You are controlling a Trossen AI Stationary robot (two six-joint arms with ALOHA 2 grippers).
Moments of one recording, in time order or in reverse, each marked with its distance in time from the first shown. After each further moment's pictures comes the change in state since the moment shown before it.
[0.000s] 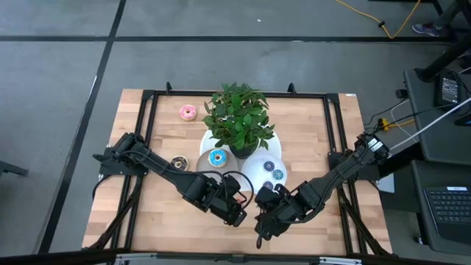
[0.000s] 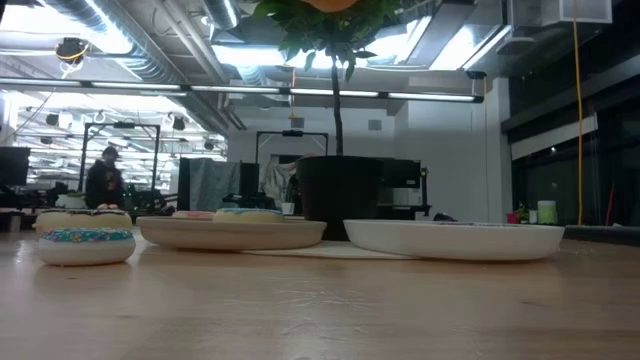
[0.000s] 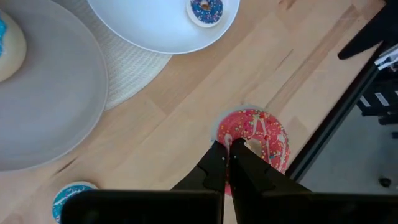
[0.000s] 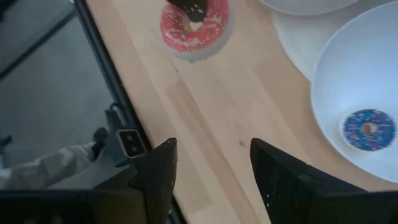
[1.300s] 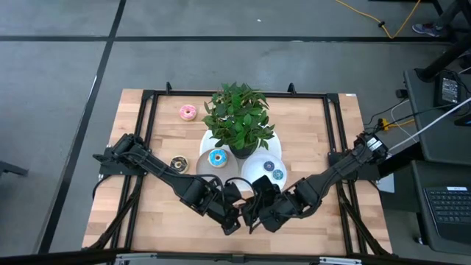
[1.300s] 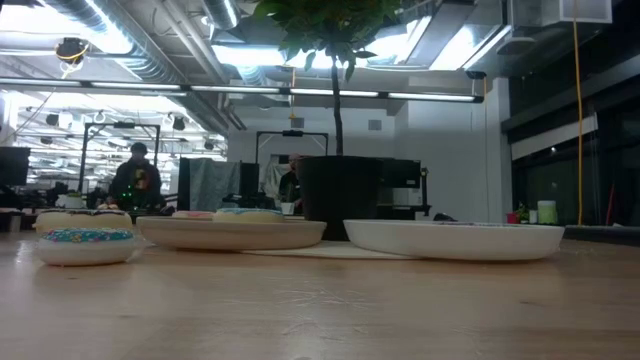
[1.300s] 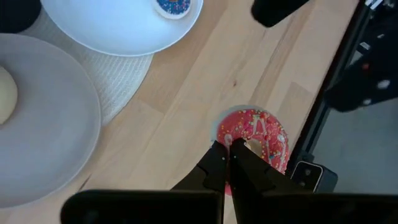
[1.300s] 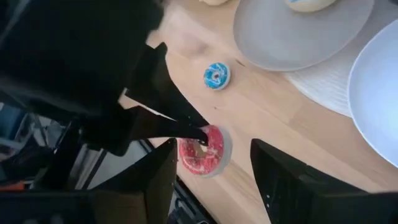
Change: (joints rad) left arm -0.026 -0.002 0.000 0.008 0.026 0.250; right arm -0.027 0.000 0.000 0.179 0.234 0.332
